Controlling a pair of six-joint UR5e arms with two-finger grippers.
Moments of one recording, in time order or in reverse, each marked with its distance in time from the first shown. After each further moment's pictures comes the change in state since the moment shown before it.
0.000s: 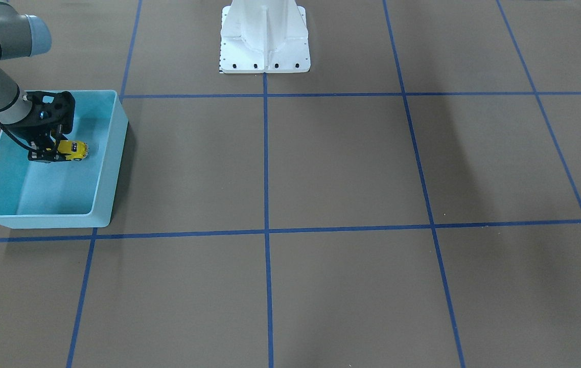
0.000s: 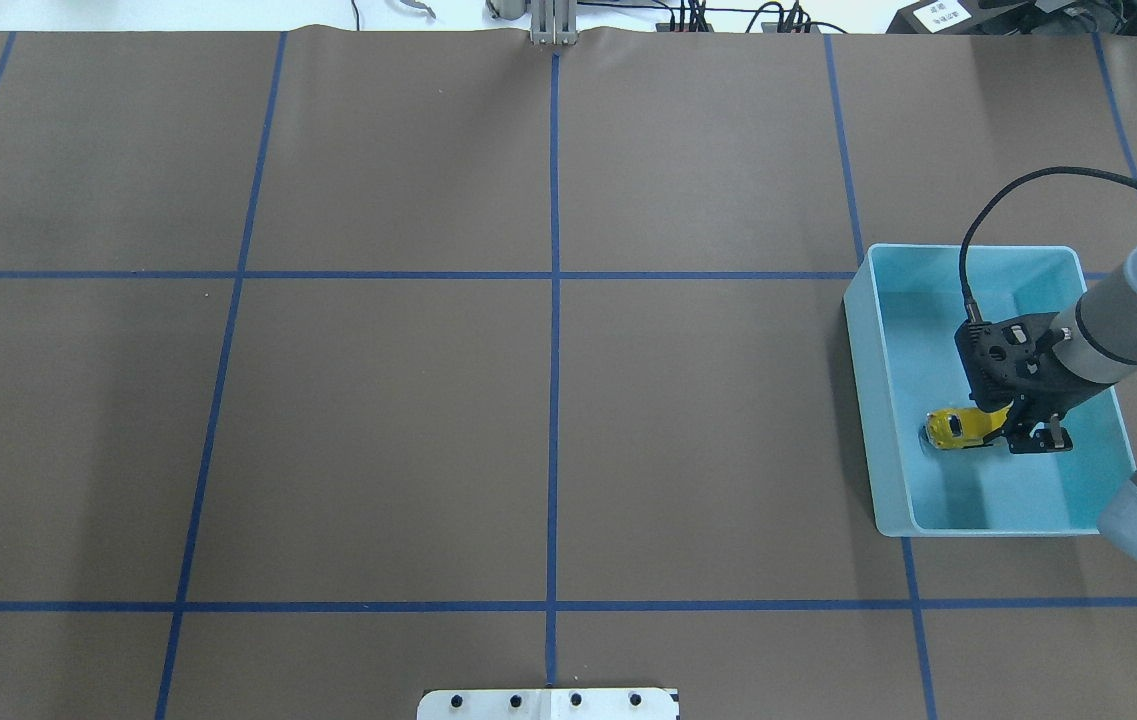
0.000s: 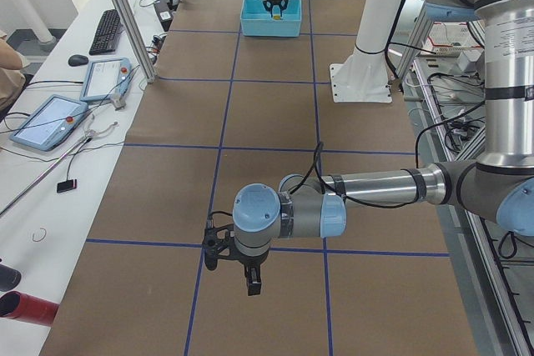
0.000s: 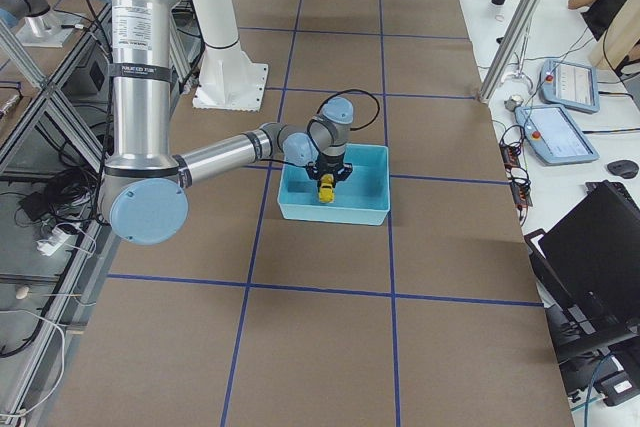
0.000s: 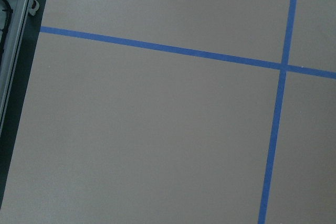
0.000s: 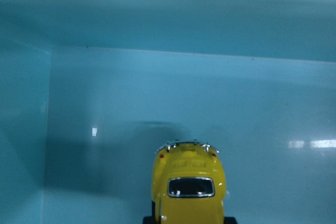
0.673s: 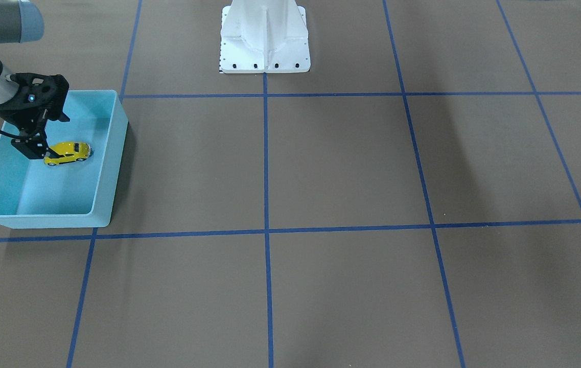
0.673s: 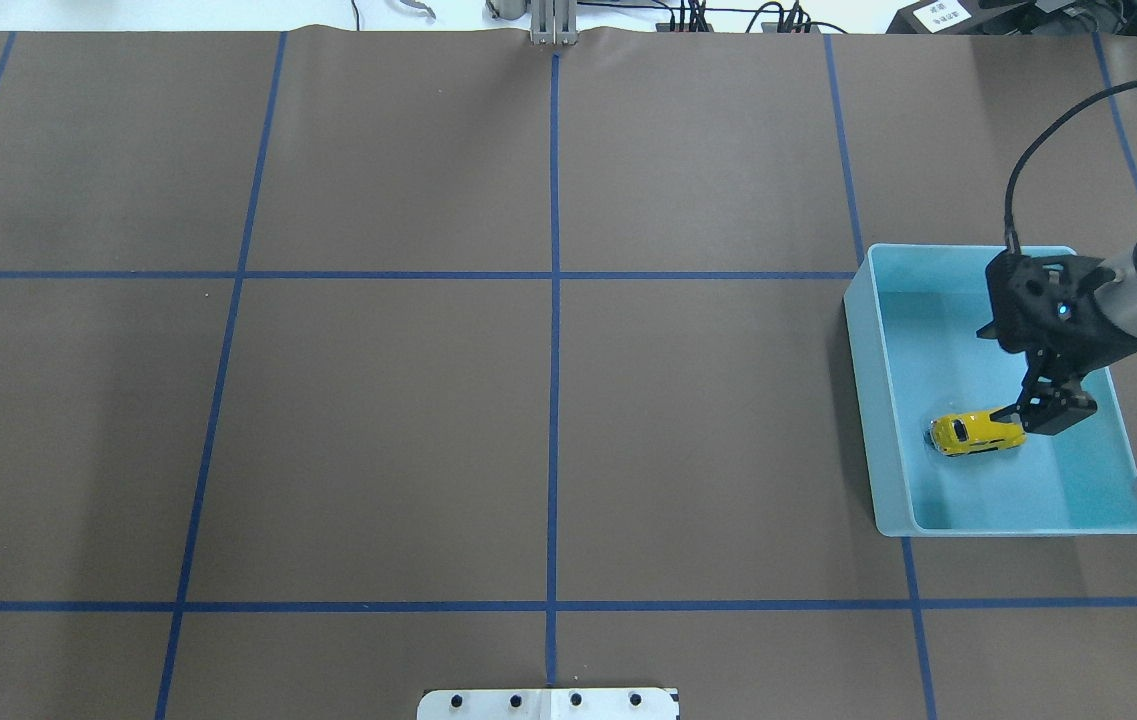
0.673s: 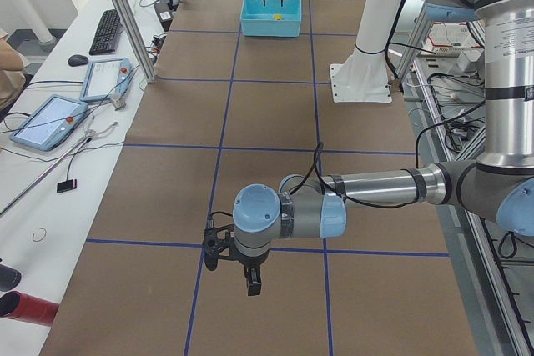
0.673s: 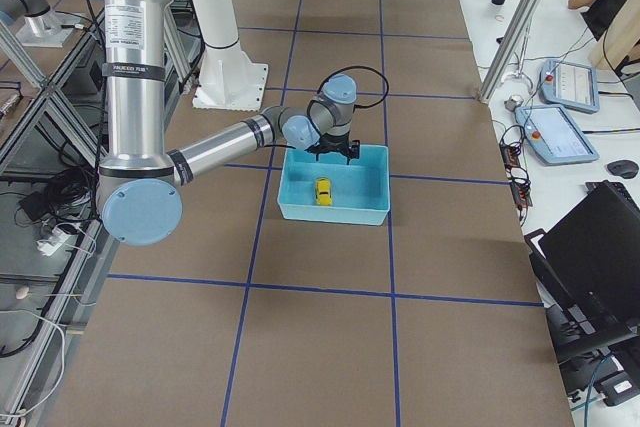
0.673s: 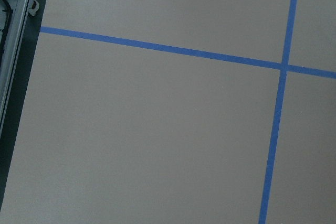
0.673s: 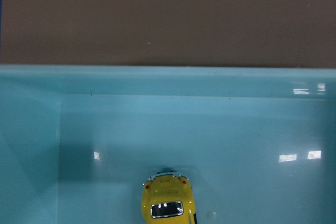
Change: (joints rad) left arm 0.000 0.000 0.001 -0.003 0.000 0.000; right arm 0.134 0.011 0.123 -0.025 0.127 0.182
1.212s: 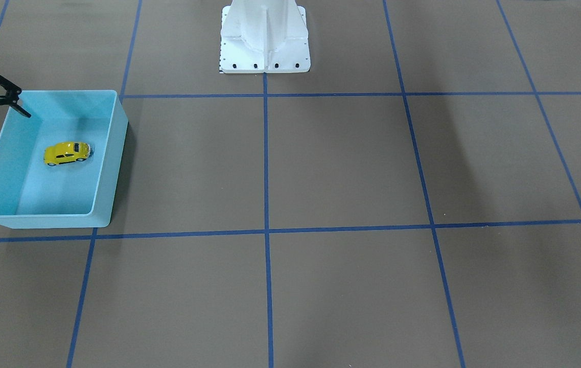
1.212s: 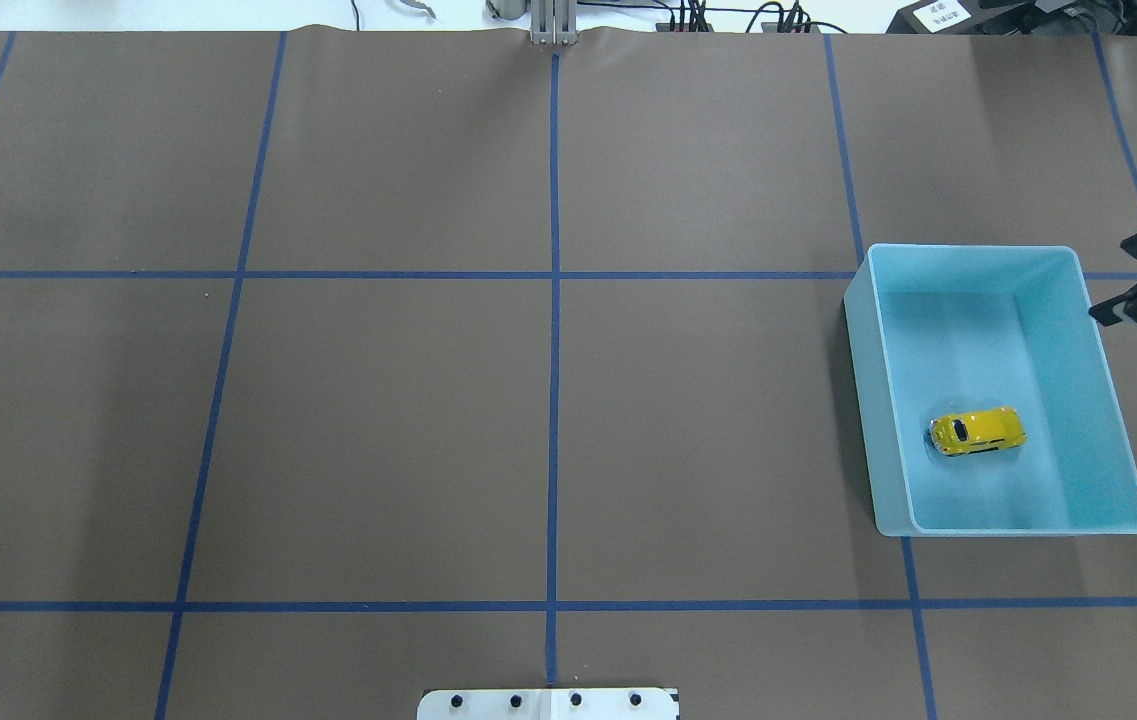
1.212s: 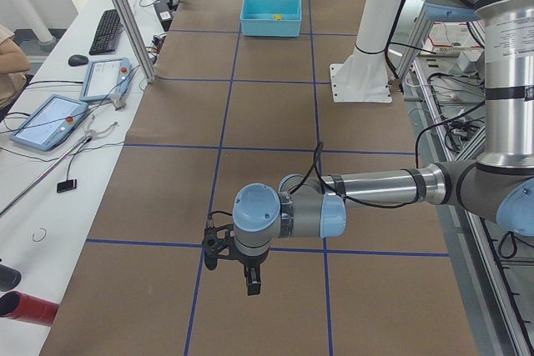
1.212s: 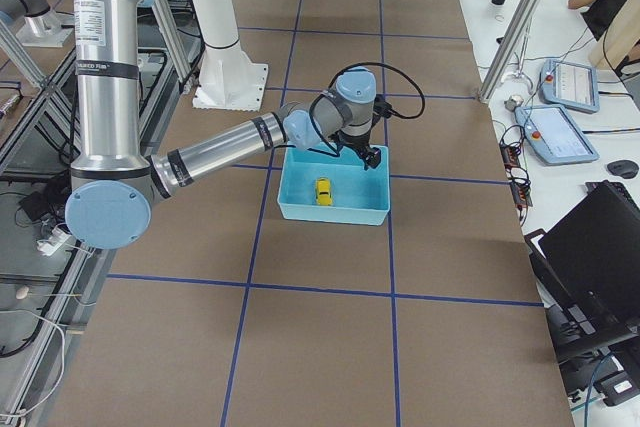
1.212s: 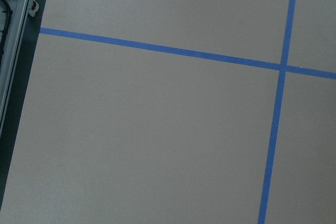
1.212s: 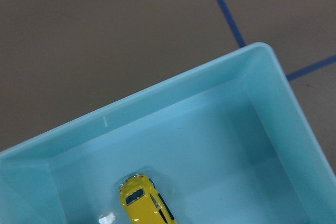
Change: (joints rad) left arm 0.000 -0.001 -0.001 0.000 0.000 0.000; right arm 0.301 0.003 0.003 -0.117 0.121 0.341
